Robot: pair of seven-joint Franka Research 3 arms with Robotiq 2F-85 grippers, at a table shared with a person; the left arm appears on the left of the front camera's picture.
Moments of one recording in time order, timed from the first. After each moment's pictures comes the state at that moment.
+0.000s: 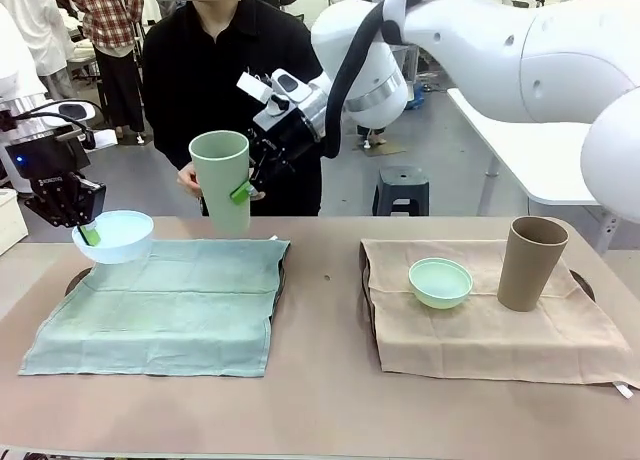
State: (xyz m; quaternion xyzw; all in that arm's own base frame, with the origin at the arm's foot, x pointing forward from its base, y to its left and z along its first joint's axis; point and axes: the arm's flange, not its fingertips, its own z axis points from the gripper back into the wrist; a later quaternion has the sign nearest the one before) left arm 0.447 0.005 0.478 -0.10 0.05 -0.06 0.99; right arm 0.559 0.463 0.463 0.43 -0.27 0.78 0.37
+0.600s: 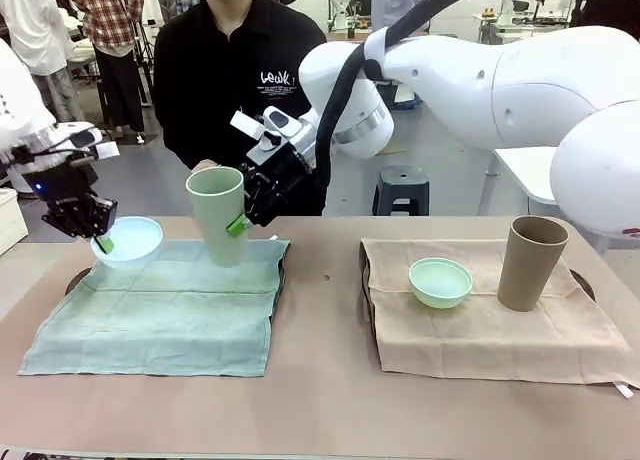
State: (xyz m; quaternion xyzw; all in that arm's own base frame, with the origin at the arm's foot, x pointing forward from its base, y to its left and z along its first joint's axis) left arm 0.468 0.017 0.424 -0.09 -0.04 -0.04 0.99; right arm 0.555 0.482 0.394 0.46 -0.24 0.77 0.37
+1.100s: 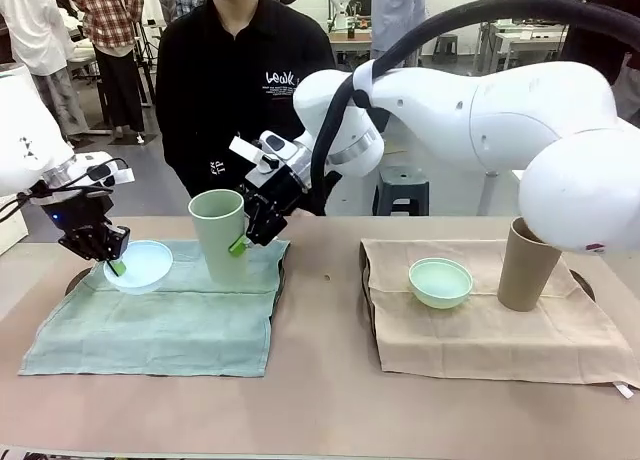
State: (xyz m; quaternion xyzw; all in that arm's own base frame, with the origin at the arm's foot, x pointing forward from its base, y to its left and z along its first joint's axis) left arm 0.462 0.006 0.381 -0.08 -0.05 -0.07 0.99; right arm 0.567 0.491 0.348 0.47 -0.22 0.78 0.35
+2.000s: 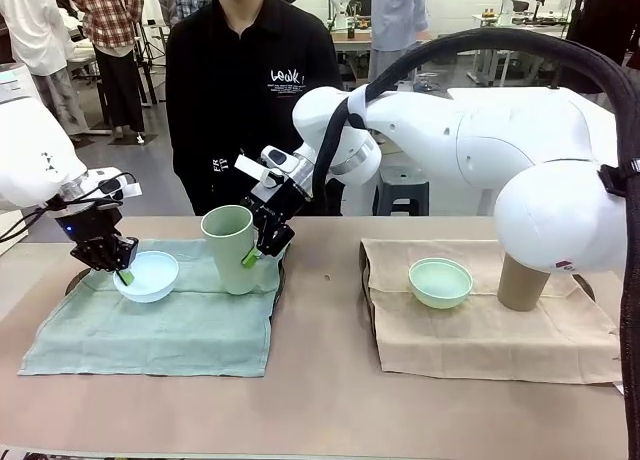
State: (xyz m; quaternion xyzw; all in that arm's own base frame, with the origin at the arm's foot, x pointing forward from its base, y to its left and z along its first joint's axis) left arm 0.485 0.011 0.343 -0.09 -0.03 -0.06 0.99; right arm 0.585 0.489 0.321 0.44 -0.21 0.81 0.33
